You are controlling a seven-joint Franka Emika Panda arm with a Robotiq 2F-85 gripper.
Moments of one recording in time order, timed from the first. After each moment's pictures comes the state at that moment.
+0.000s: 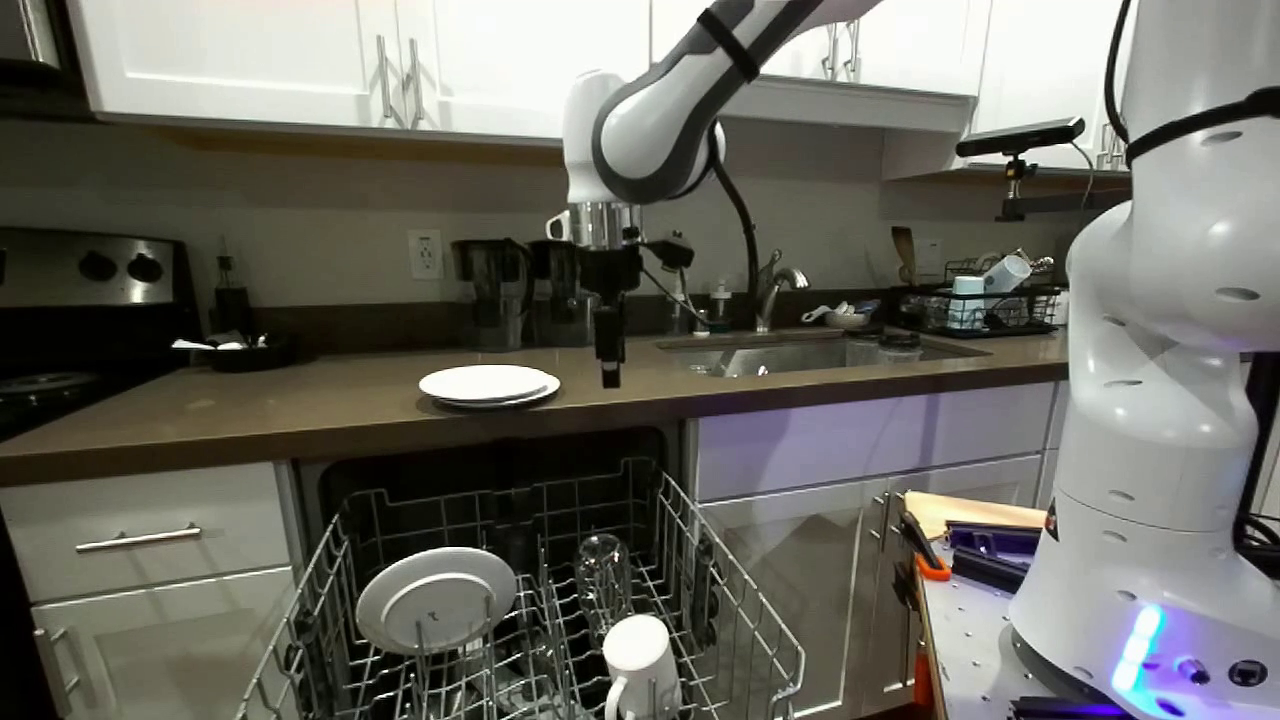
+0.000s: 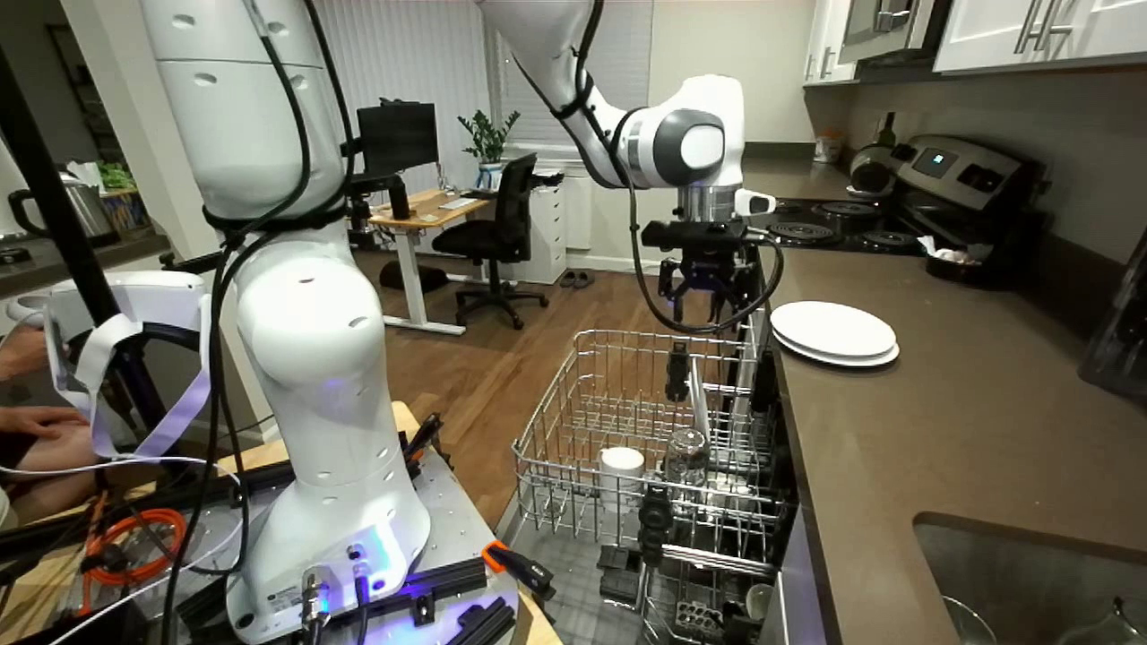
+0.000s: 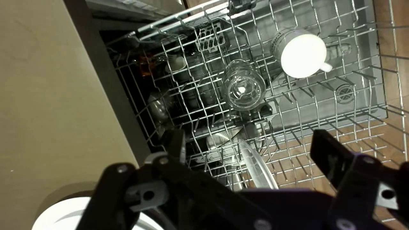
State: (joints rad) arm -0.02 0.03 -0.09 -2.29 -0.16 2.34 -0.33
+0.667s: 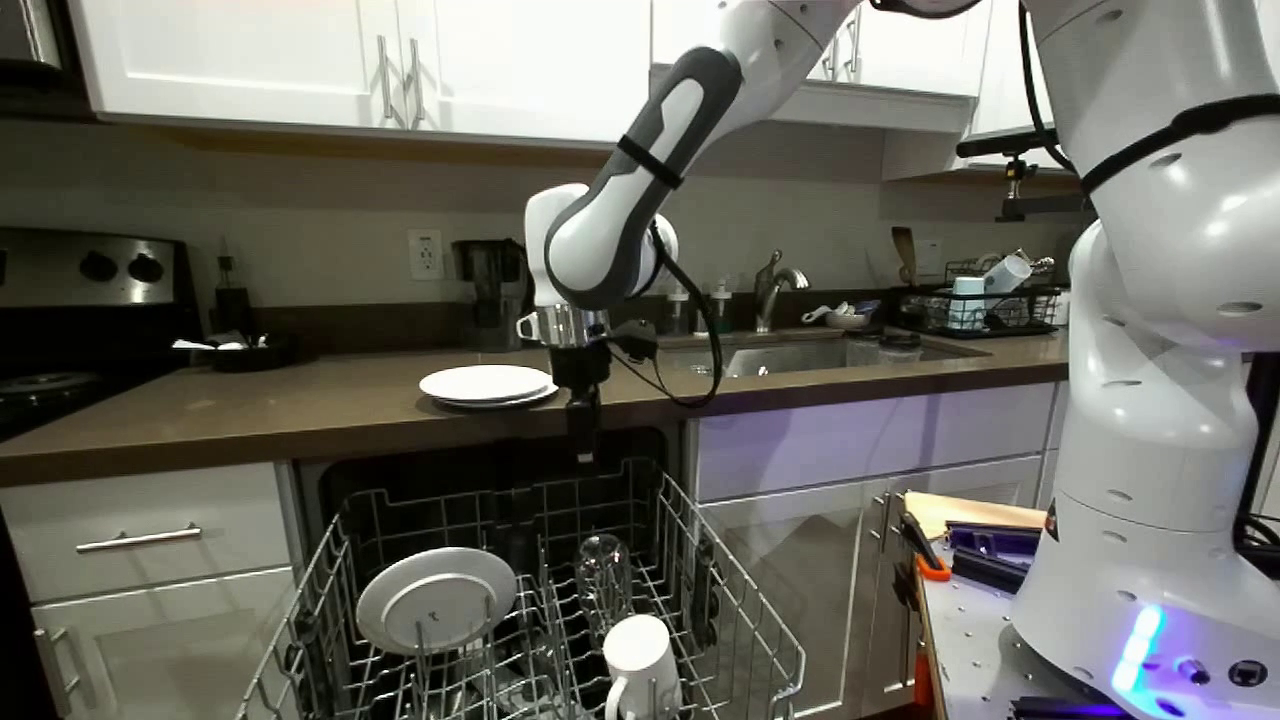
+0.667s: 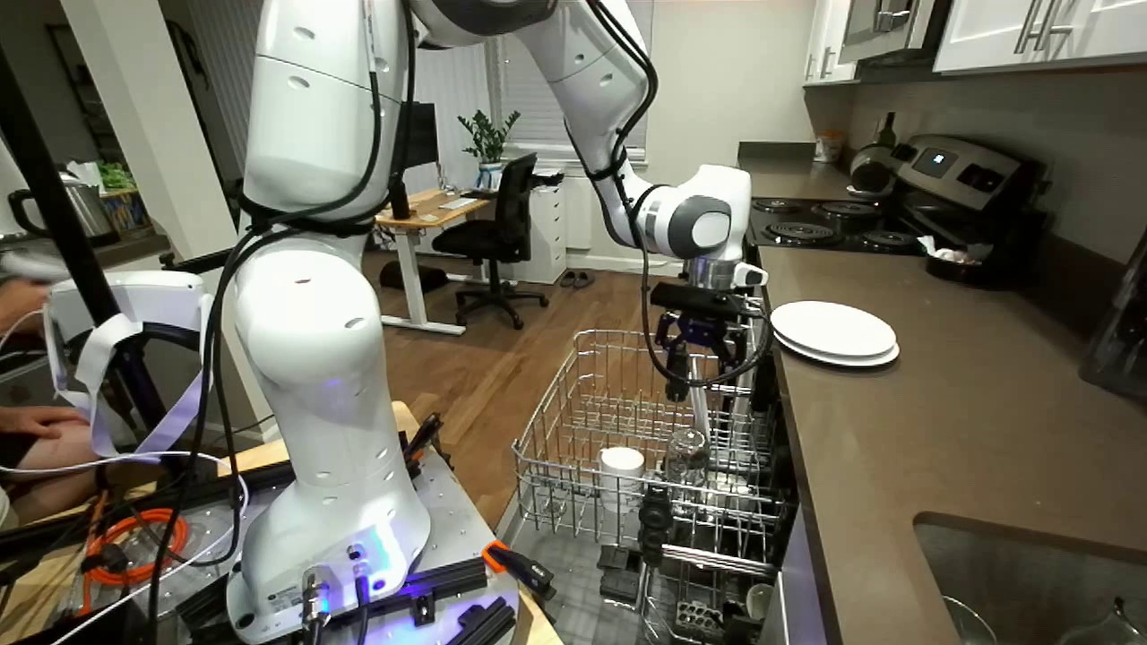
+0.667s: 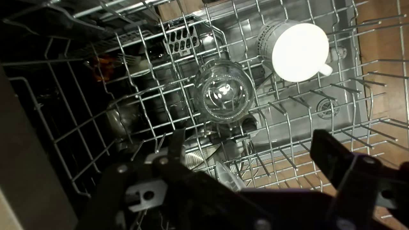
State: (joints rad) arm -0.05 0.34 -0.03 -2.17 -0.08 2.43 -0.39
